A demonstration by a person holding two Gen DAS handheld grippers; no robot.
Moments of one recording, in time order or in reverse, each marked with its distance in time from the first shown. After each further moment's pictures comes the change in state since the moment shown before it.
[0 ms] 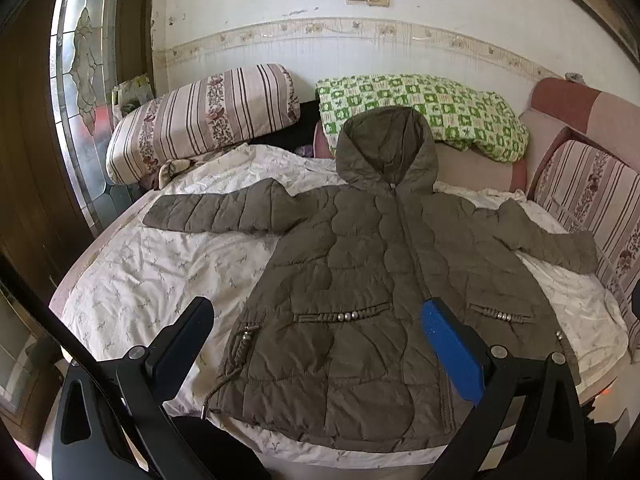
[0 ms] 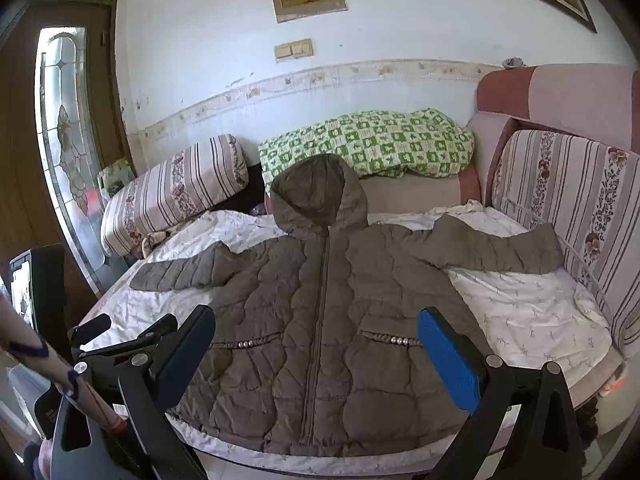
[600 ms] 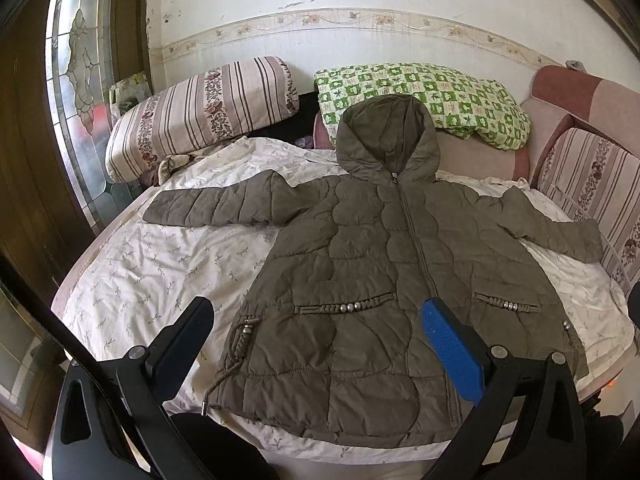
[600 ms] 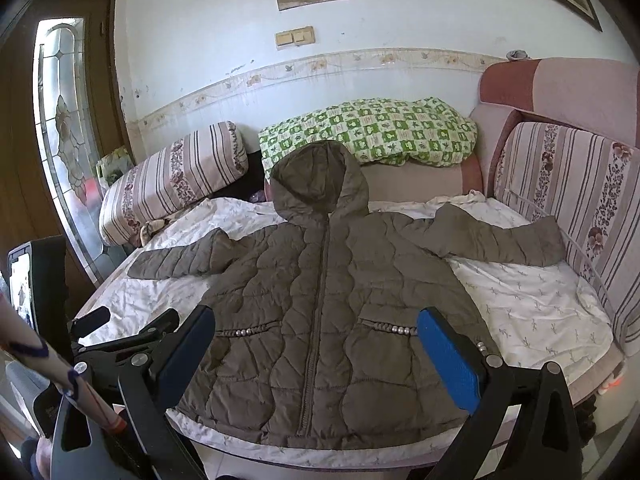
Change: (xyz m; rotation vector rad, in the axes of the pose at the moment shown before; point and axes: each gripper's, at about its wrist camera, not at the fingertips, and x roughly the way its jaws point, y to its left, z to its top) left arm 0.008 -0.002 -0.004 0.020 0.018 0.014; right arm 0.008 0.001 -0.009 -0.010 0.035 -0.004
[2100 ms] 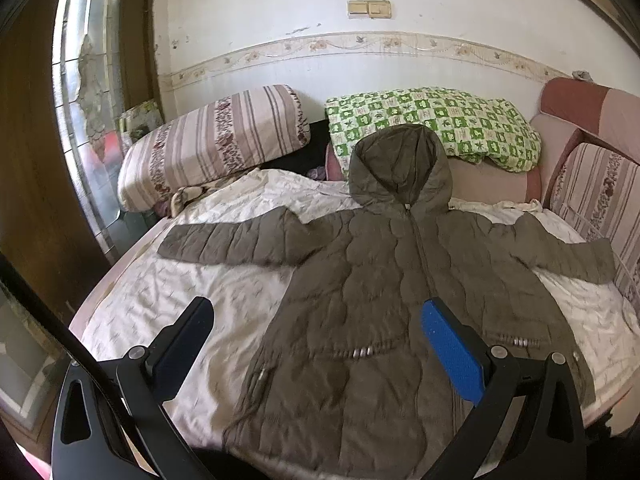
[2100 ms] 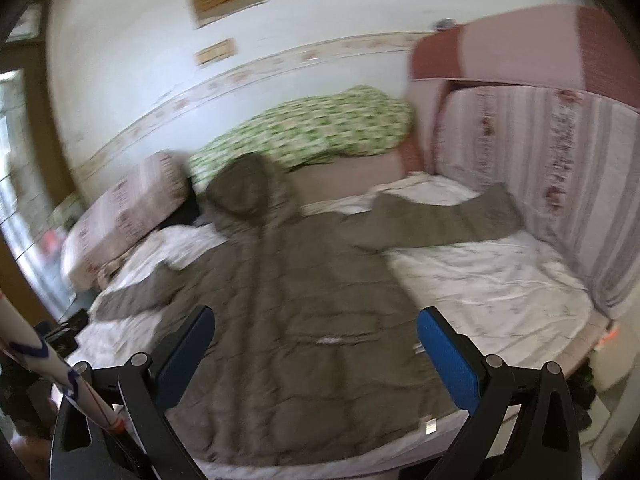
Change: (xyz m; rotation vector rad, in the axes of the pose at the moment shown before) left arm 0.012 -0.007 0.049 0.027 -0.075 0.052; right arm 0.005 -0.106 0.016 0.208 -0.008 -0.158
